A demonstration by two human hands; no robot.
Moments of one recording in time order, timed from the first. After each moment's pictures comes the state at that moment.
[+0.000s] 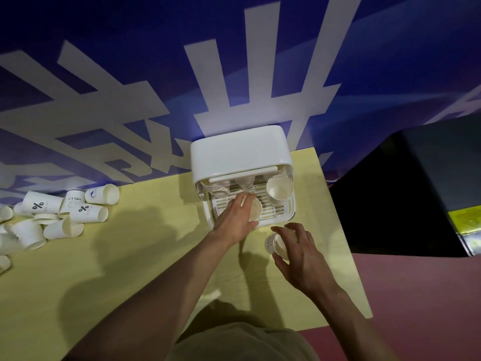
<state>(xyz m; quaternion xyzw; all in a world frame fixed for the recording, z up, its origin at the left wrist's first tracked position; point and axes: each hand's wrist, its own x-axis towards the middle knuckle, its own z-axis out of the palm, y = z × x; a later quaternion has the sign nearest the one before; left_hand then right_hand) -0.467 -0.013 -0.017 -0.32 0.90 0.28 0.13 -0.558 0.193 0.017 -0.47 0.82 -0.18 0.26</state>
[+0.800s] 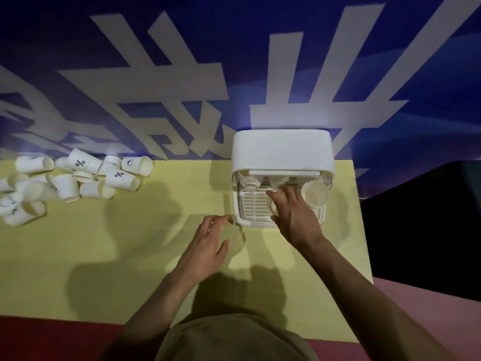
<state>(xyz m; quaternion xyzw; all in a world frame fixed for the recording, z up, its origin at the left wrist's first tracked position) -0.306 0.008 0.024 -0.43 0.84 0.33 -0.01 -0.565 0.070 0.012 -0.62 0.76 -0.12 0.16</state>
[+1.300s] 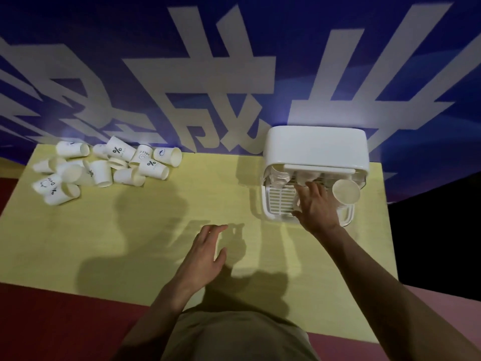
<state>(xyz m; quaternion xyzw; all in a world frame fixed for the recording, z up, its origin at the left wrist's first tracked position) -0.217 0.021 0.026 -0.48 0.80 0.36 -0.01 -0.546 0.045 -0.009 -0.58 0.80 -0.02 0.17</state>
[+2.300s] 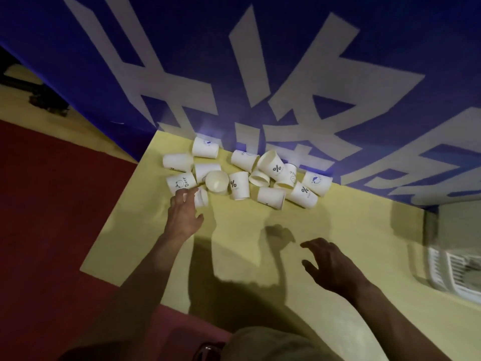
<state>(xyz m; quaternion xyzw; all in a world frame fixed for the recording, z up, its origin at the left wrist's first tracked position) 0.237 -0.323 -0.045 -0.67 0.70 0.24 -0.03 -0.136 -0.140 -0.009 -0.67 0.67 0.05 0.30</state>
